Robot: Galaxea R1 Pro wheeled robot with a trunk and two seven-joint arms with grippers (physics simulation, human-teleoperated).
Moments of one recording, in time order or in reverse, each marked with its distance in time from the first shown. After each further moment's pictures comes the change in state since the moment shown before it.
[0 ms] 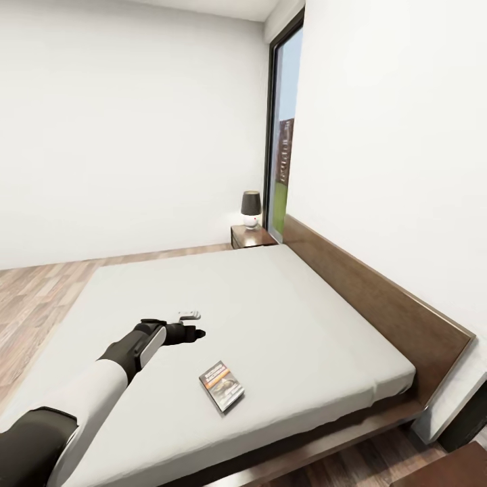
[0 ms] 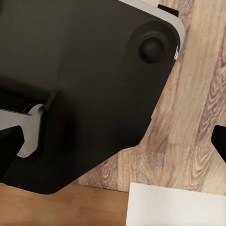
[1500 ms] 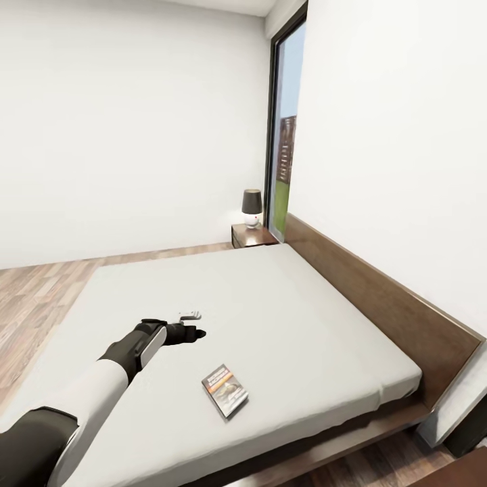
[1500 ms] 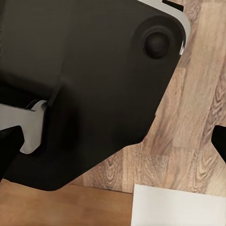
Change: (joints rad) left arm 0.000 -0.002 -0.002 0.000 0.000 0.000 0.003; right arm 0.005 0.005 0.000 -0.001 0.000 0.000 0.000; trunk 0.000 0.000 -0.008
